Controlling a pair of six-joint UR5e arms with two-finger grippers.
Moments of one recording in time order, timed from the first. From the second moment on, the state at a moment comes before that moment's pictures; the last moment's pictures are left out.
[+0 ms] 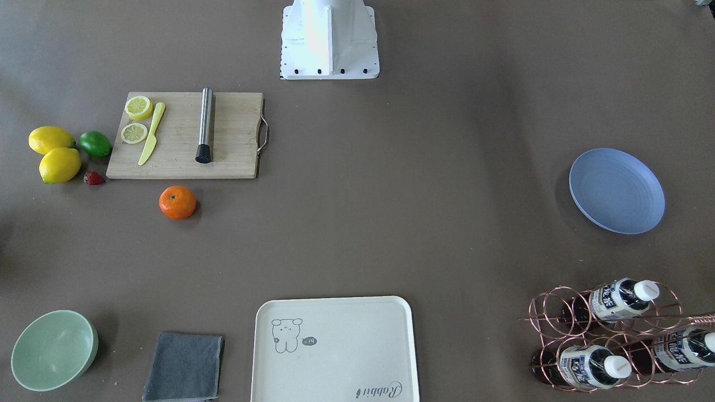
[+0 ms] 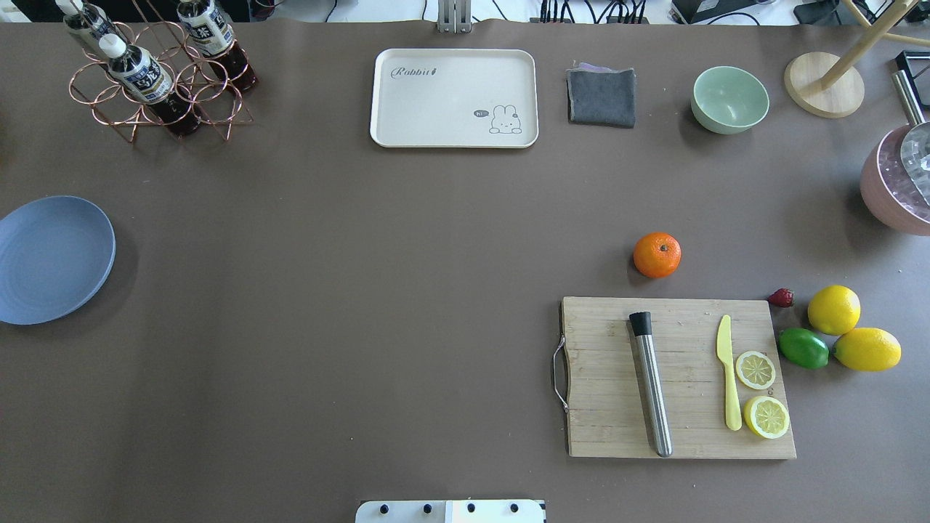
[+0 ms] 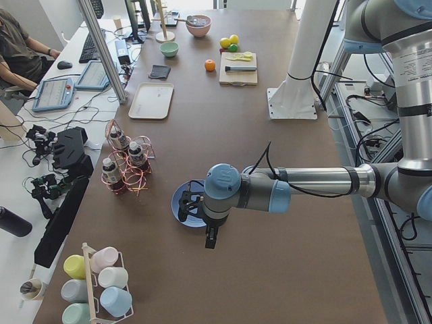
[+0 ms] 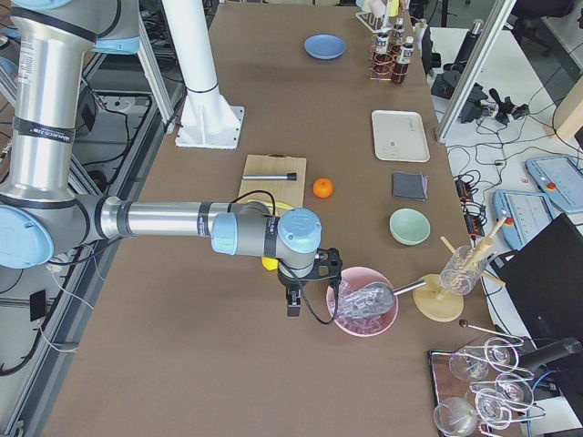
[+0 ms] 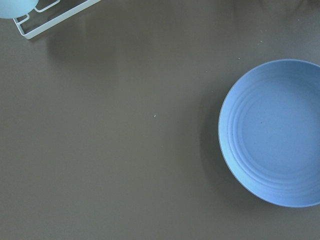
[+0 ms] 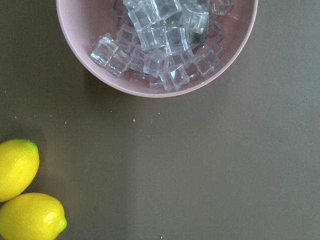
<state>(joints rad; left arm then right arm) -1.63 -1.32 -1.80 -1.73 -2.36 0.02 1.56 -1.77 1.80 -1.64 2.35 -0.09</state>
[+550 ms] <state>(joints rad) -1.62 -1.32 -1.79 -1.73 -2.37 0.01 1.57 -1.78 1.81 -1.64 2.35 -0.09</state>
